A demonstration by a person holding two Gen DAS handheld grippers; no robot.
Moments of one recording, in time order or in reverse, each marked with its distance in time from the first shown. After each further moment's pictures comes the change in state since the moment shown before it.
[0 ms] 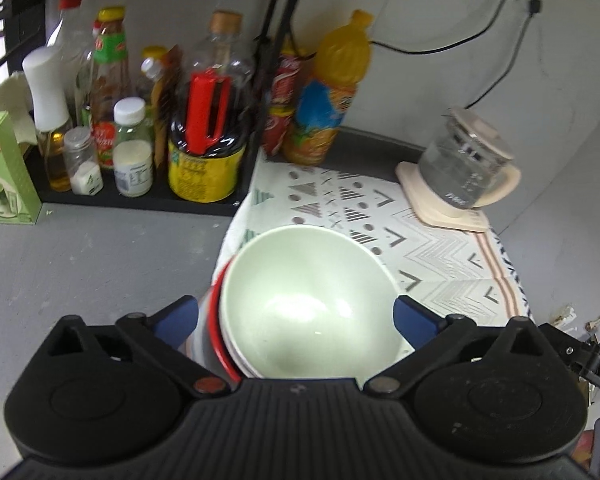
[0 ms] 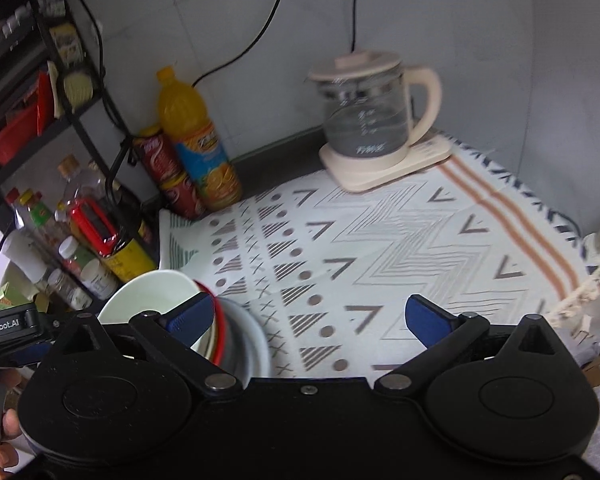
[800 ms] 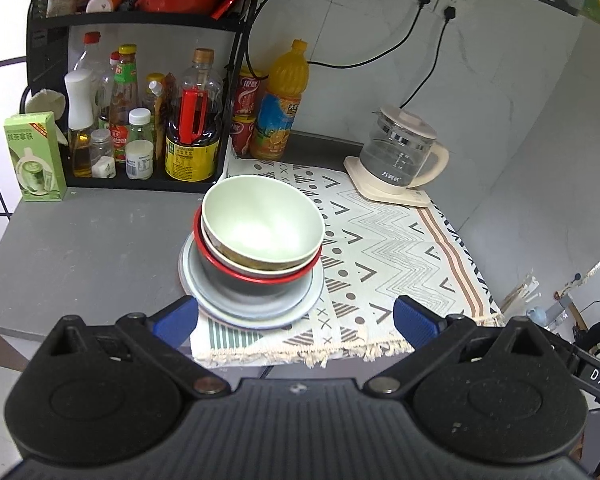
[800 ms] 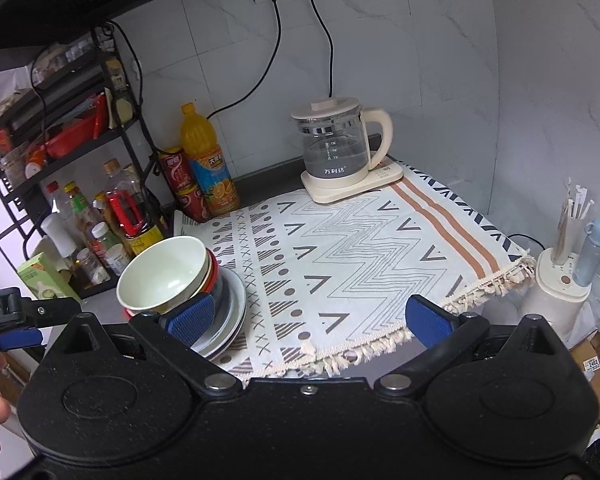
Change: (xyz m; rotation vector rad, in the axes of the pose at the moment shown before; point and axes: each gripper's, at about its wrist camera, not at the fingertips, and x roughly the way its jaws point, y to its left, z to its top) left arm -0.131 -0.036 -0.106 0.065 -0.093 -0.043; right arm -0.142 -0.052 -0.080 -0.049 -0.127 0.006
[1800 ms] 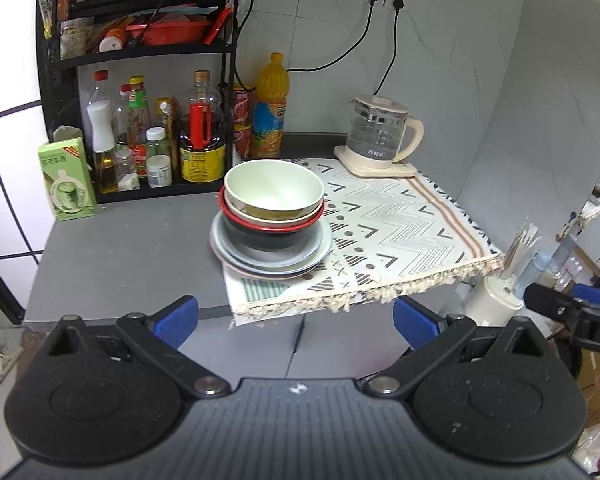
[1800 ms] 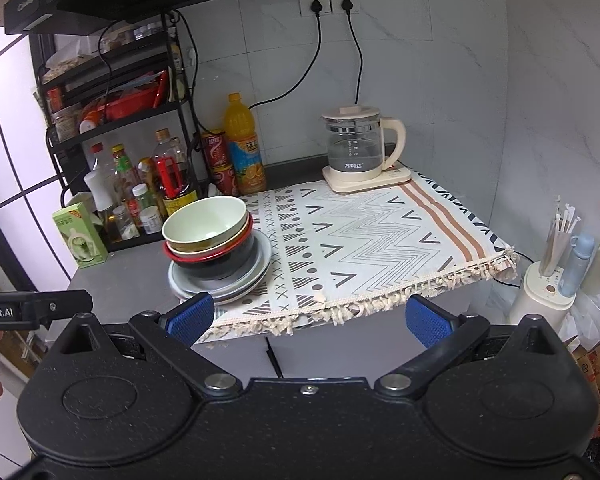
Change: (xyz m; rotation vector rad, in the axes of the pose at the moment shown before) left arm -0.080 0.011 -0.082 0.176 -0.060 0.033; right arm -0.087 0.024 -0.065 -0.118 -0.038 0.018
